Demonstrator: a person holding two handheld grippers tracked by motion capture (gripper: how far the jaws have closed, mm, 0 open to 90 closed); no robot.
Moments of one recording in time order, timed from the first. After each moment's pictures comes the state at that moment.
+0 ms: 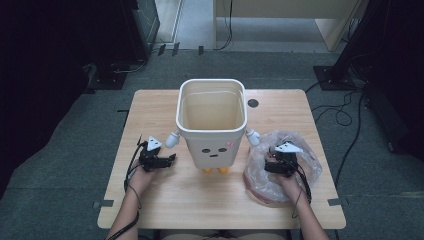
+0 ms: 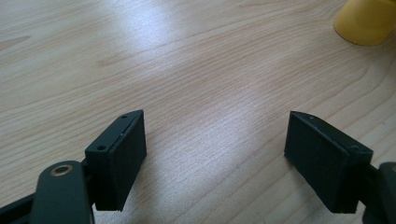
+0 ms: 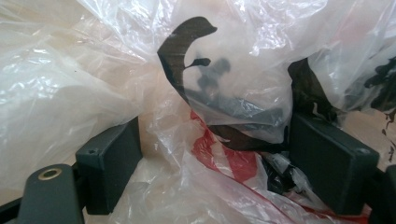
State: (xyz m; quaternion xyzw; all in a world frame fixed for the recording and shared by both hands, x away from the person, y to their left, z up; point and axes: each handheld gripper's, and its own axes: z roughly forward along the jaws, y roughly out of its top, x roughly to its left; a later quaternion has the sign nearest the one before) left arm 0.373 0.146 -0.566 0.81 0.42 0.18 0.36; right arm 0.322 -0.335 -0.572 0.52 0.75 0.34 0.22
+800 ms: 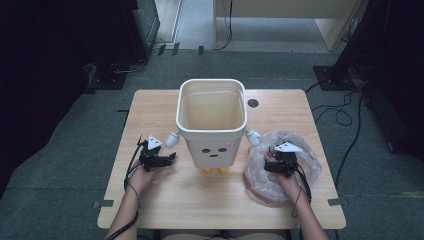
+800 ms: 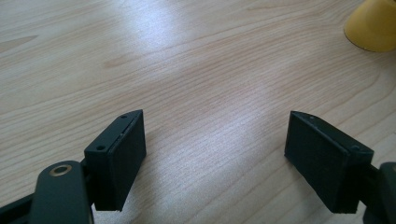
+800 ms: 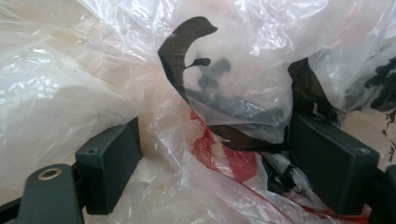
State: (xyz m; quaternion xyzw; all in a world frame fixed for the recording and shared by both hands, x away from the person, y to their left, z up) left arm 0.376 0.144 -0.565 0.81 0.43 0.19 0.35; right arm 0.323 -0.335 -0.572 0.52 0.75 0.34 0.22
